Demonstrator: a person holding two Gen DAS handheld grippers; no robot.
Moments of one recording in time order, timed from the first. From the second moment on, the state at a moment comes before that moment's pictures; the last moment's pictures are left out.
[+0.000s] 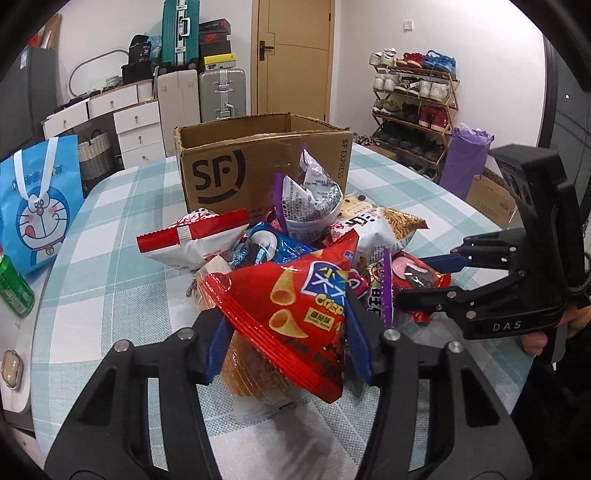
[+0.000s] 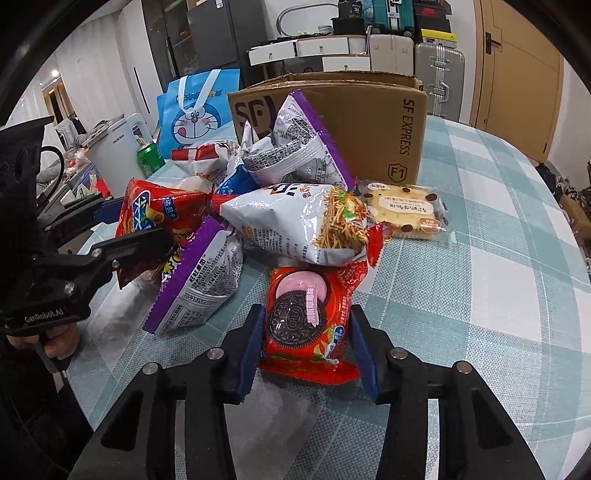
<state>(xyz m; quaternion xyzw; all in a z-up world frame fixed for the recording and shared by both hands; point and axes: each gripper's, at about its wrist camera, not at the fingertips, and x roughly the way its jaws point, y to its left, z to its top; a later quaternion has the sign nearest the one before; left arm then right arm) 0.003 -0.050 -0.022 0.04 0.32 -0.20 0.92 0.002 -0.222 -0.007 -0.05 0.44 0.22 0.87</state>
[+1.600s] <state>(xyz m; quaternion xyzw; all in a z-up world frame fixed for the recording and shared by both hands) 0.006 -0.035 0.079 0.01 0.23 -0.12 0.96 0.011 -0.241 0.121 0.00 0.28 0.20 0.94</state>
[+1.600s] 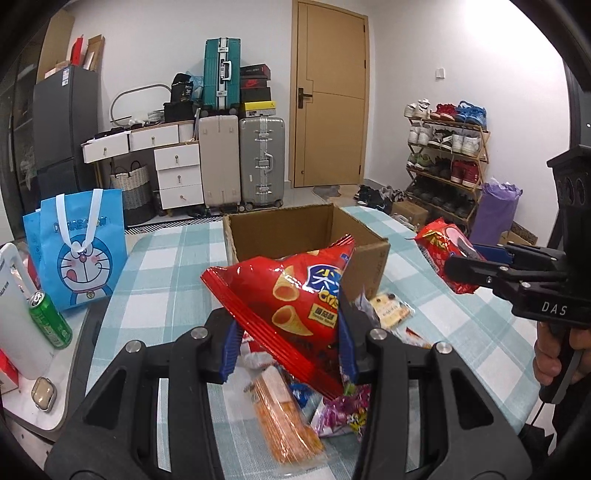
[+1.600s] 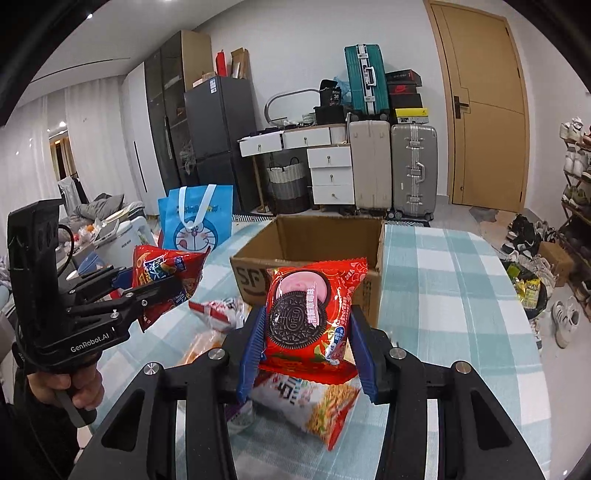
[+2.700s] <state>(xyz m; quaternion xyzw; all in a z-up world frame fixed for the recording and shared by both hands) 0.145 -0.039 0.102 0.00 0.27 -0.09 0.96 0.153 -0.226 0.159 0.03 0.32 0.19 0.93</state>
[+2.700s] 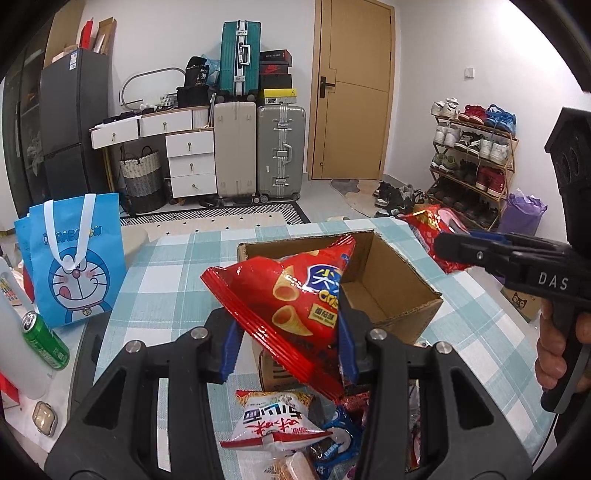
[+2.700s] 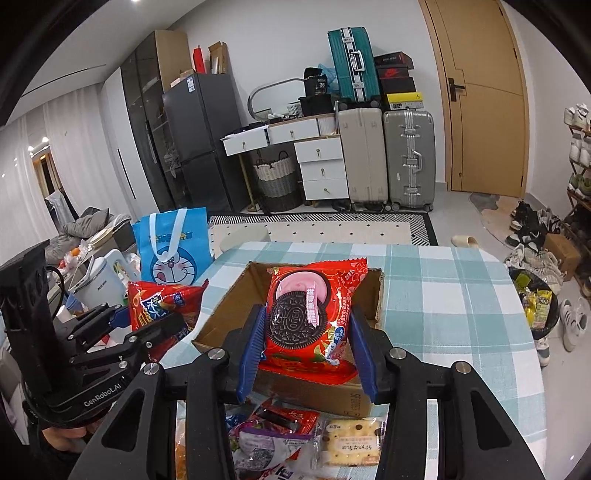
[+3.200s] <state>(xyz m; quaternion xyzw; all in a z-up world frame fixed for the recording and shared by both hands) 0.192 -0.047 0.072 0.01 0.30 -0.08 0.95 0.180 -0.226 0.115 0.02 0.36 0.19 0.91</state>
